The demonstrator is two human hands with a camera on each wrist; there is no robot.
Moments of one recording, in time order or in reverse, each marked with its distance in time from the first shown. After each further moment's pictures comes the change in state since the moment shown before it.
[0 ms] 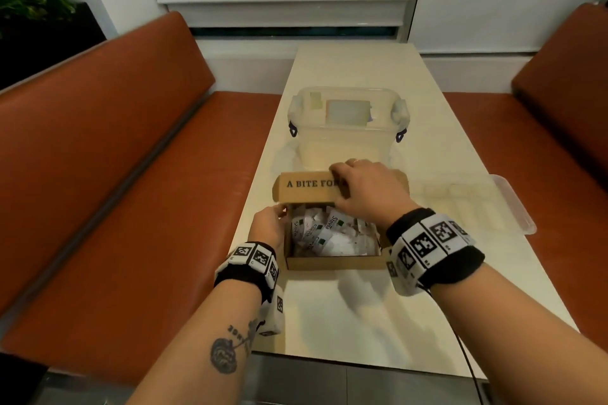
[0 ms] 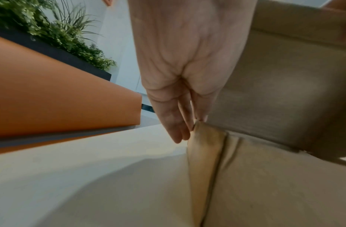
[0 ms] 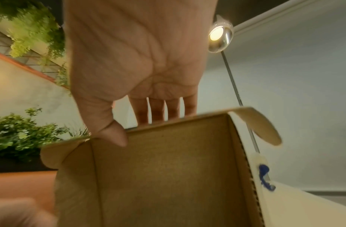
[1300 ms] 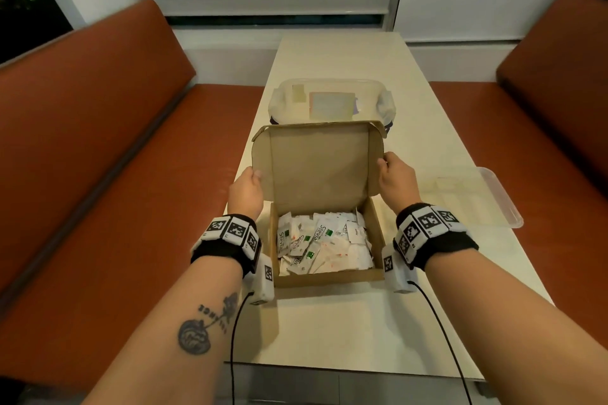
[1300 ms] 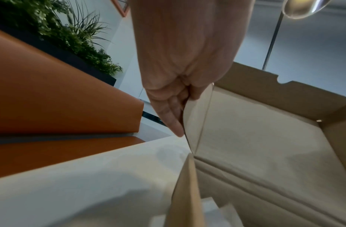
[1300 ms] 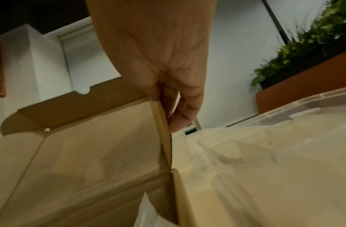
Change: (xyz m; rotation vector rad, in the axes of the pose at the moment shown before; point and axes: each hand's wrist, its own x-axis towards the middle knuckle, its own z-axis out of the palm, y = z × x) left_hand 0.049 0.018 -0.015 -0.127 0.185 0.028; right_hand 0.009 0.080 0.050 0.620 0.222 0.652
